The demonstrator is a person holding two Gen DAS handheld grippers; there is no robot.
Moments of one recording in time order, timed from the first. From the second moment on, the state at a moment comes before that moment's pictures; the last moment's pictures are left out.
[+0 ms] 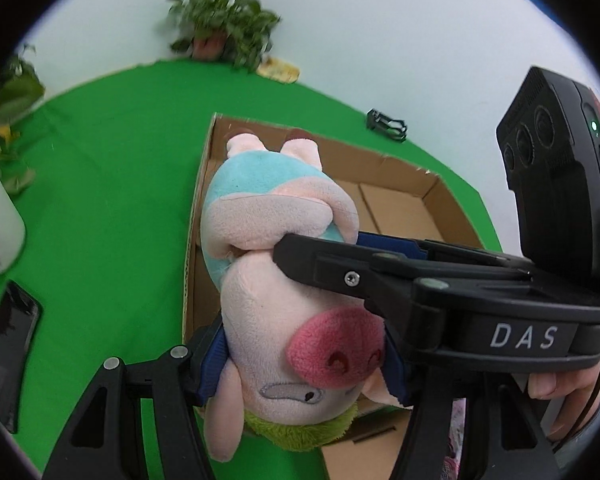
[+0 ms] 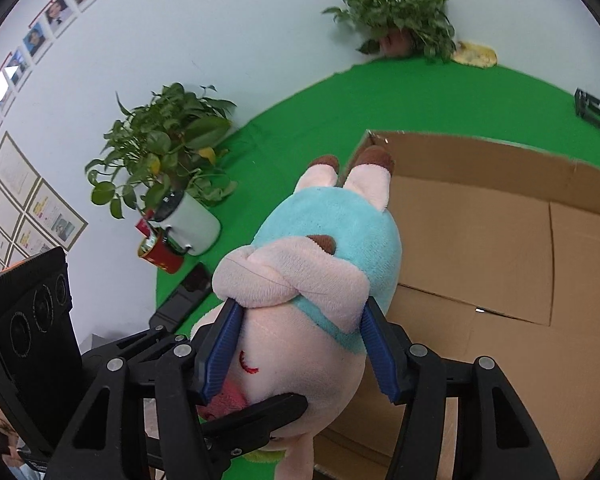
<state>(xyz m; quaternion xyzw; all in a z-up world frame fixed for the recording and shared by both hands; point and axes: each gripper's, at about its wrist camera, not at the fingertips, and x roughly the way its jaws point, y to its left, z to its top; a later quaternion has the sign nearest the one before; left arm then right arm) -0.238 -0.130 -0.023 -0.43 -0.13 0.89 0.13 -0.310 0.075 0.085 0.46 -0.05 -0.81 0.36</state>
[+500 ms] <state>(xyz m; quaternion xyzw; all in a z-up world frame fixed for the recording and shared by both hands) -0.262 -0.127 -0.054 -0.47 -0.12 0.87 0.08 -0.330 0.050 0.000 0.49 -0.06 -0.80 0.35</state>
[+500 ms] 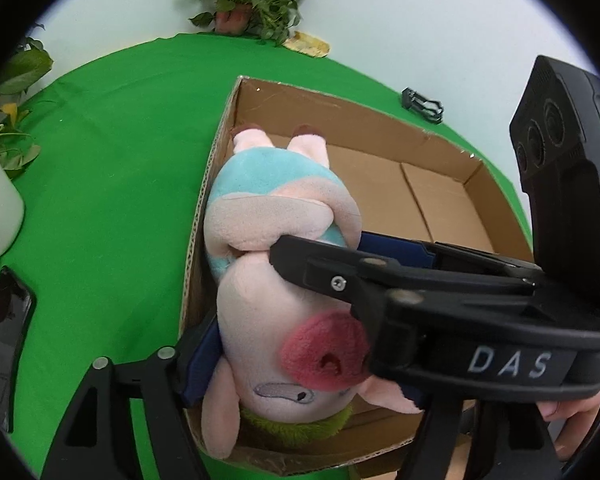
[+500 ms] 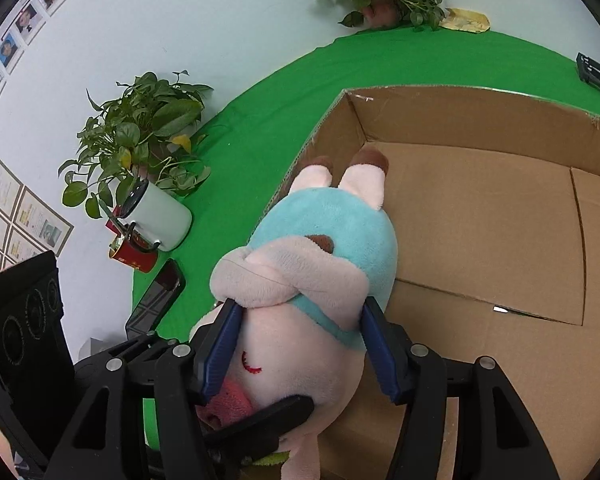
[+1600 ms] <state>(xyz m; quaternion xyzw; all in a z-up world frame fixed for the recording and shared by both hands) -0.015 -0.066 0.077 -0.26 -0.01 0.96 0.07 -0.034 0.278 0.104 0.32 0.03 -0.93 0.17</state>
